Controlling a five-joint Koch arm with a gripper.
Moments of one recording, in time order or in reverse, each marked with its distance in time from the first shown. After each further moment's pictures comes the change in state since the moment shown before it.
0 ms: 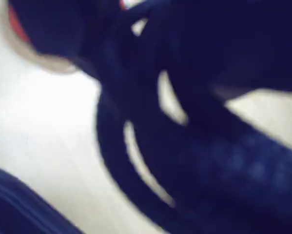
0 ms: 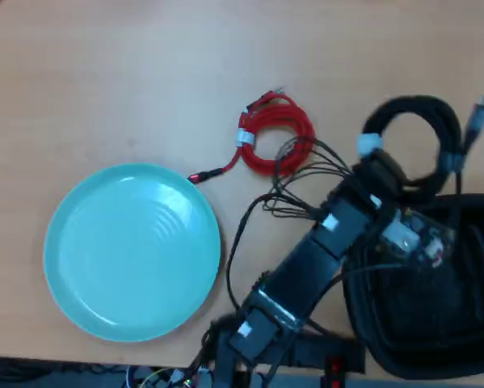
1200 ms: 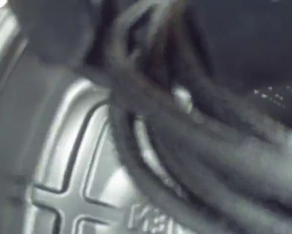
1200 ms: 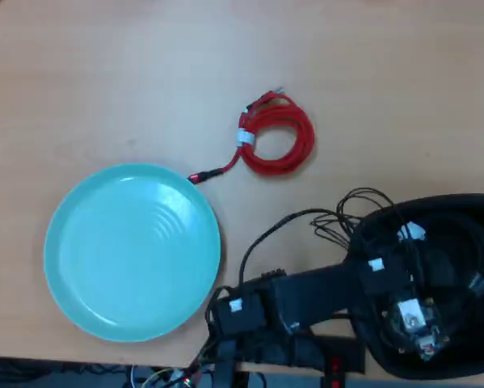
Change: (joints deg) arm 33.5 0.3 24.3 -8.2 -4.6
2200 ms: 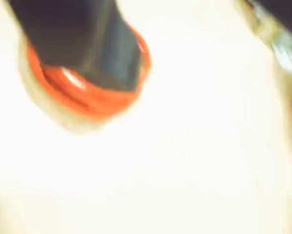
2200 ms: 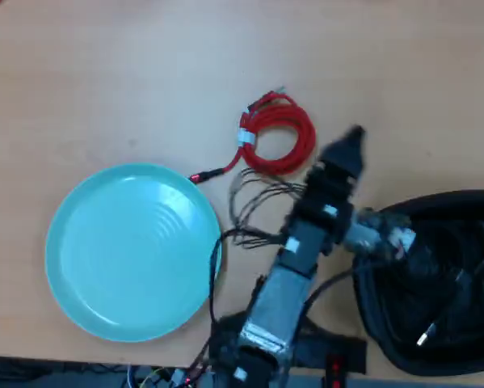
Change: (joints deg) arm -54.6 12.6 -2.8 -2.7 -1.7
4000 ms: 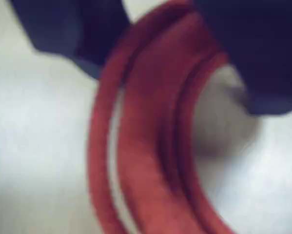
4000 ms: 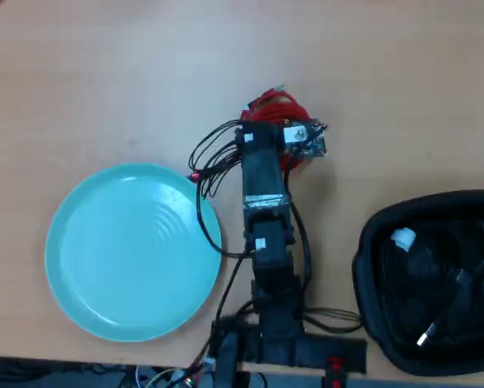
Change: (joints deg) arm -26.9 -51.8 -8.9 -0.7 10.0
